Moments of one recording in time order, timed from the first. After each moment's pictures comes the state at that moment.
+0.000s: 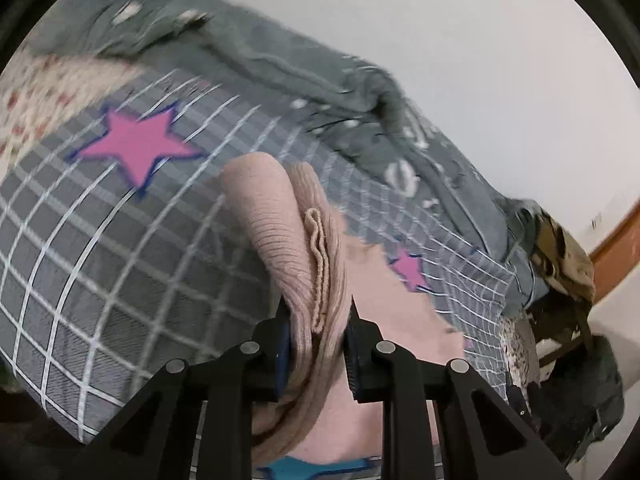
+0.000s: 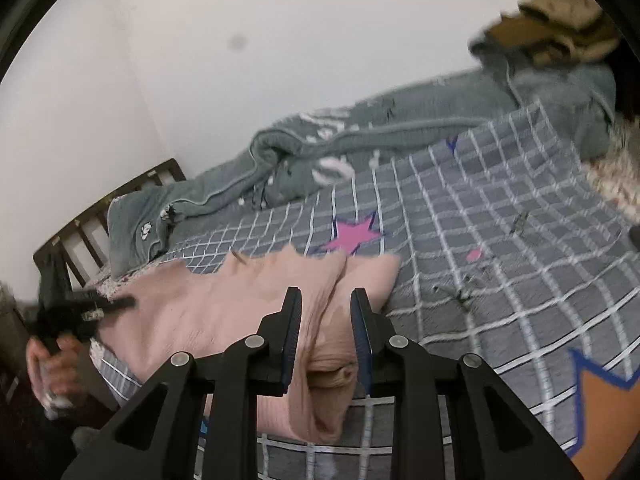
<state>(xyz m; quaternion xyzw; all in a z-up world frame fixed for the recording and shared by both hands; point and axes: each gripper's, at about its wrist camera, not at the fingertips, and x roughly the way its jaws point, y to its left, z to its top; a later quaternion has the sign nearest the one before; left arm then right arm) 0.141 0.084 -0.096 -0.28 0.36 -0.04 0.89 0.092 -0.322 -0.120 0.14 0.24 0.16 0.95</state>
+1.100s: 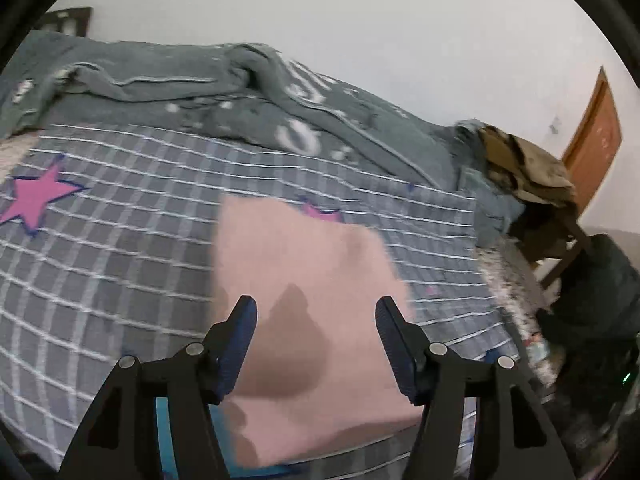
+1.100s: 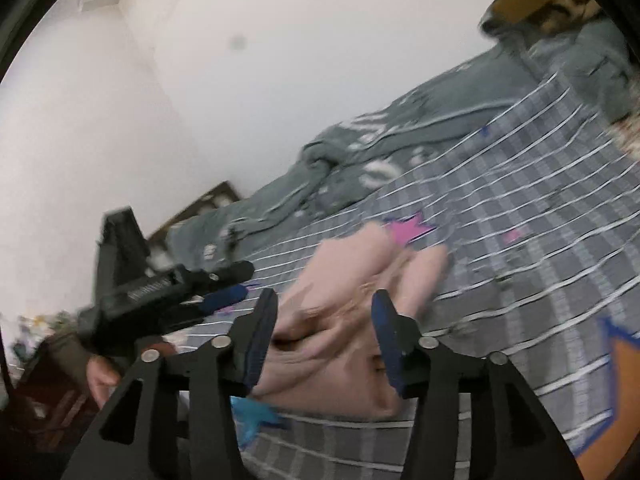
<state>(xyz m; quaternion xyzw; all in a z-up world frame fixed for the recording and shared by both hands) 0.127 -0.048 -0.092 -0.16 0.35 -0.12 0.91 0.084 -0.339 -0.123 0.27 0.24 0.29 0.89</state>
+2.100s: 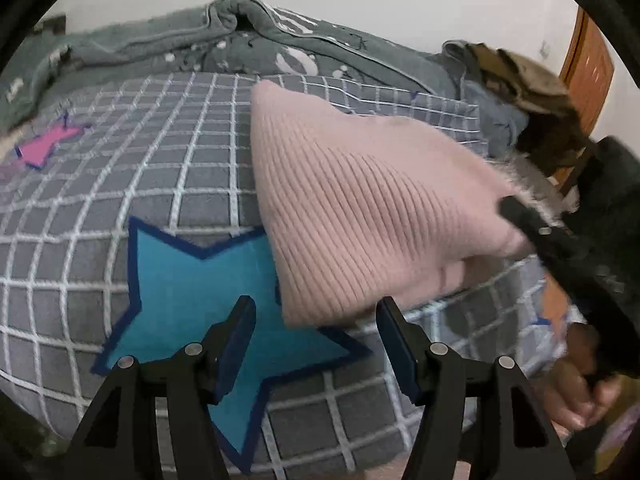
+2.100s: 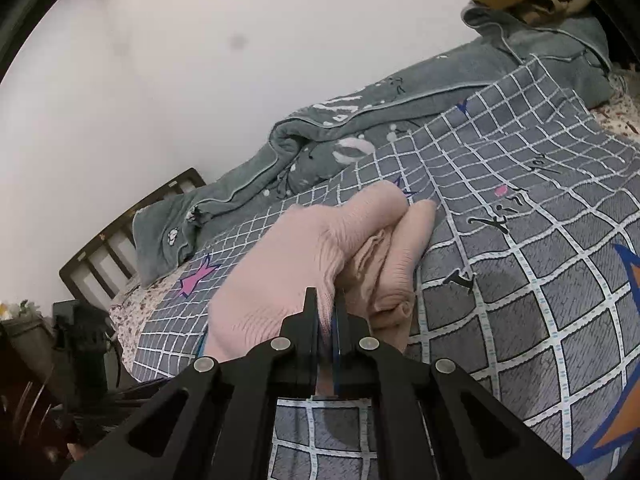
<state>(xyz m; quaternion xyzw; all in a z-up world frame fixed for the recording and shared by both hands) 0.075 -0.062 -0.177 -0.06 0.40 -0.13 0.90 0.072 -0.302 -0.167 0.22 0.25 0.20 0.92</state>
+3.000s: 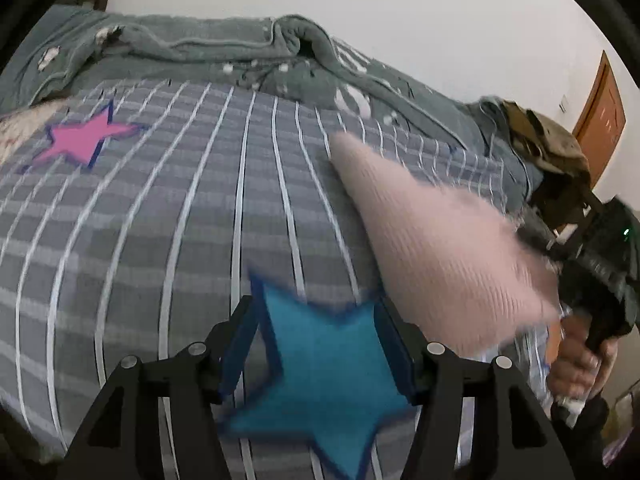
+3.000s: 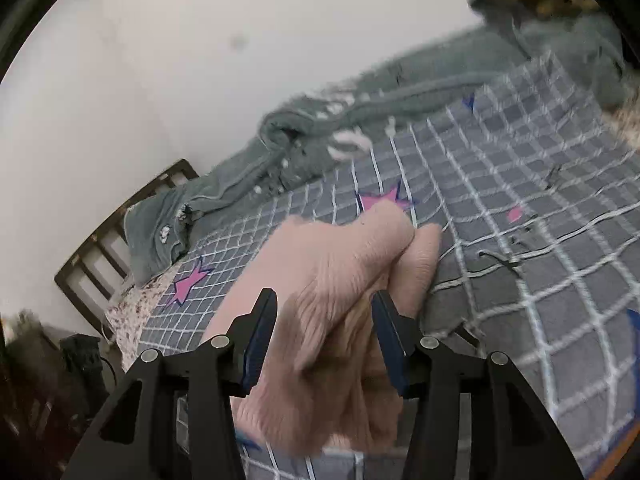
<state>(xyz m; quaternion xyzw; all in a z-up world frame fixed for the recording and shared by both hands) 0.115 0.036 -0.161 -0.14 0.37 -0.12 0.91 0.154 -0.301 -0.148 0.23 0.33 0.19 0.90</state>
